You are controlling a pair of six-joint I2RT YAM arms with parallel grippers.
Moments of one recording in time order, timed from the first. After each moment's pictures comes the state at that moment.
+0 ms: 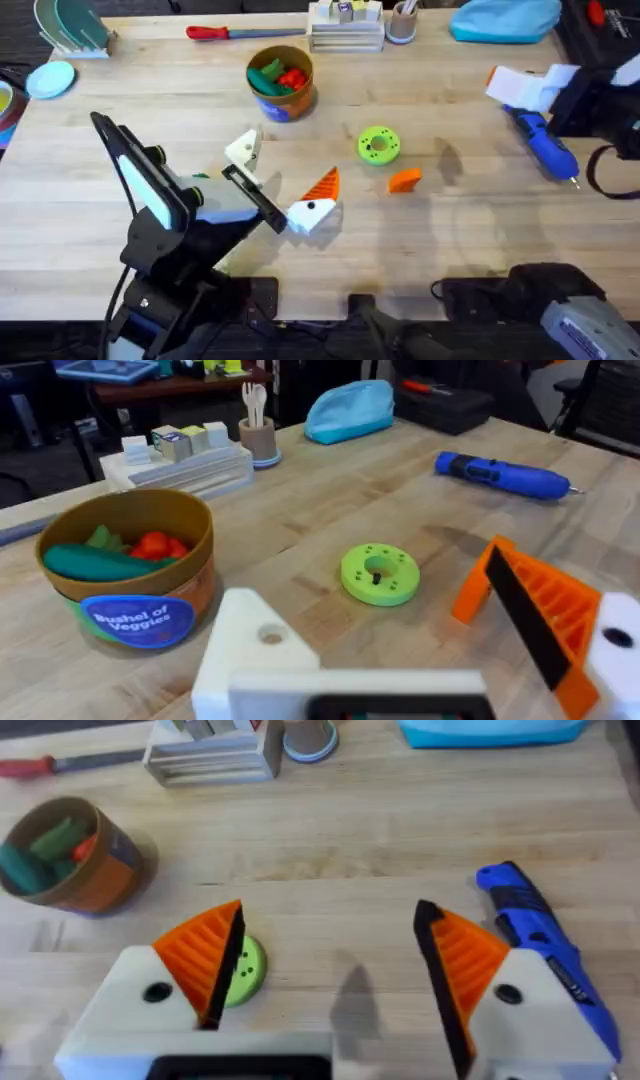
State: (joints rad) left arm -0.39 0.01 0.01 -0.05 0.39 -0.05; right arm 0.00 0.71 0.80 -0.65 -0.11 0.14
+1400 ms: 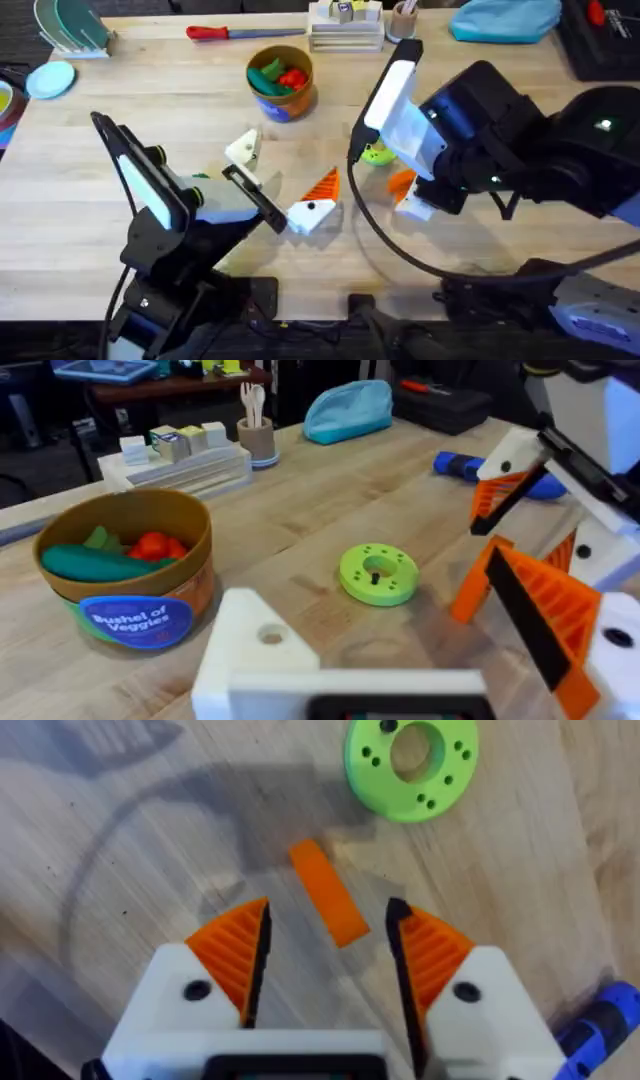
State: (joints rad) left arm -0.39 0.01 0.01 -0.05 0.39 -0.05; right arm 0.71 1.15 0.83 -0.92 0.11 -0.37
